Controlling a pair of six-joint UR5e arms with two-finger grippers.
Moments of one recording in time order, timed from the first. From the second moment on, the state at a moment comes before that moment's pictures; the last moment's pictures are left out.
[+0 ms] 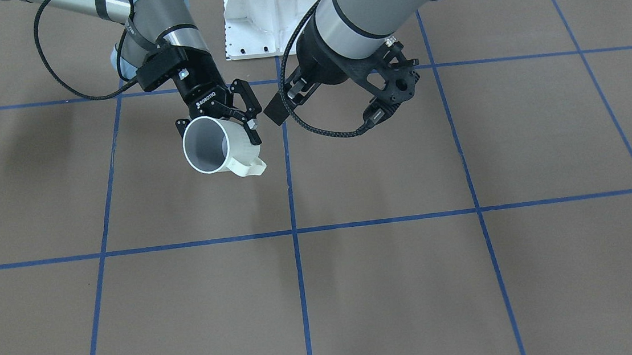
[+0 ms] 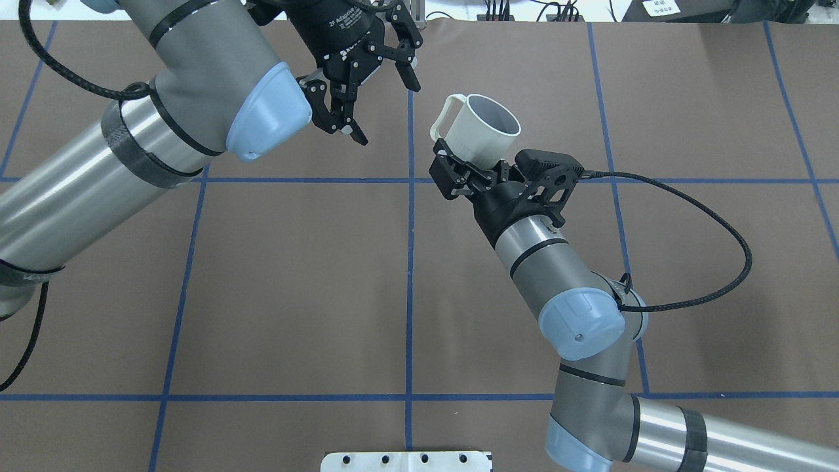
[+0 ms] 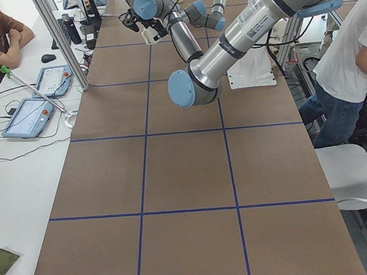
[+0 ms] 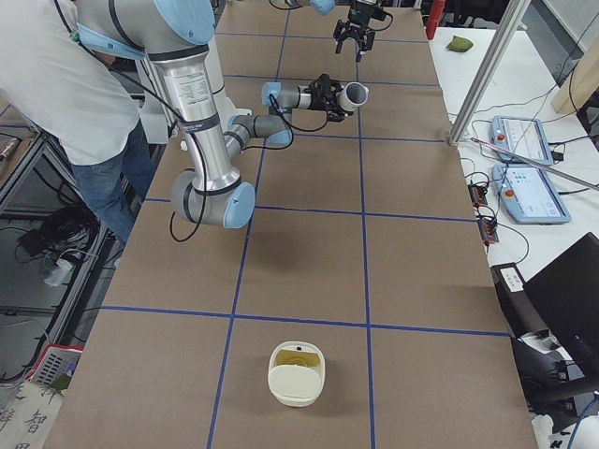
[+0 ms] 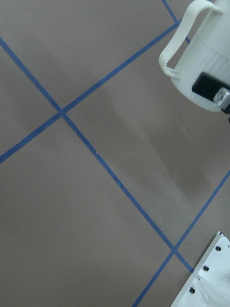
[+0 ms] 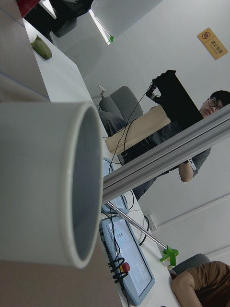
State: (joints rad) left arm -0.90 -2.57 -1.60 -1.38 -2.53 -1.85; right arm 0.35 -1.11 1.69 -0.60 0.82 1.23
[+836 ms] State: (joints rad) left arm -0.89 -2.65 -1.54 -1.38 -2.44 -1.76; right arm 0.34 -1.08 1.70 -0.86 0.78 0.91
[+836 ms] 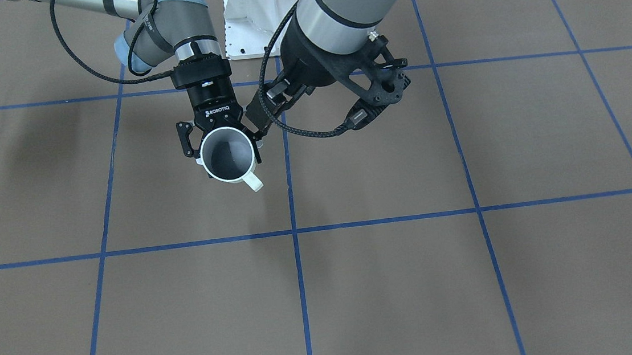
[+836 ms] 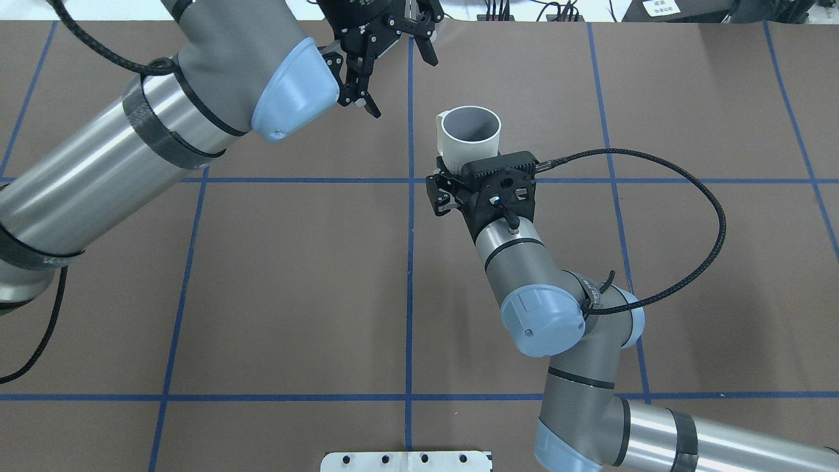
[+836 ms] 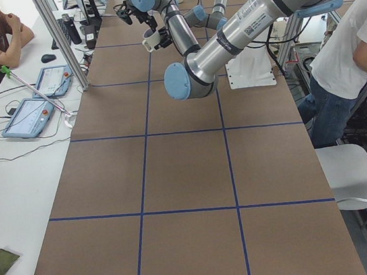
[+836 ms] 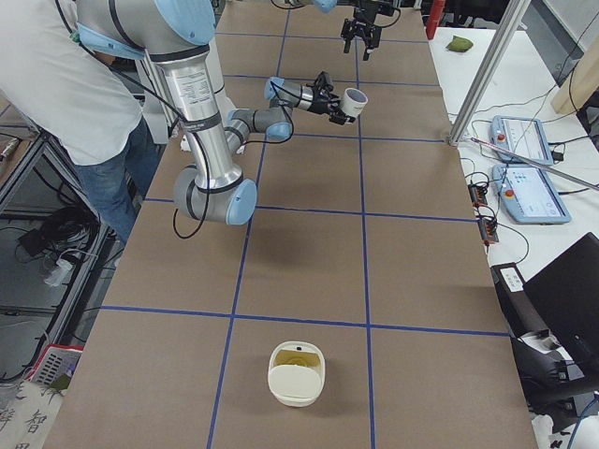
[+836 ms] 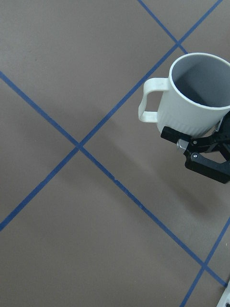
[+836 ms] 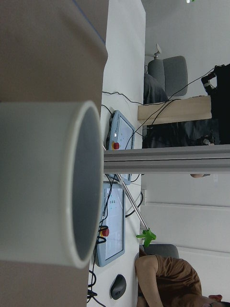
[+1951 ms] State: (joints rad) left arm -0.80 -2.67 -1.50 -1.29 -2.39 -1.68; right arm 0.30 -1.04 1.70 -0.85 0.66 0.82
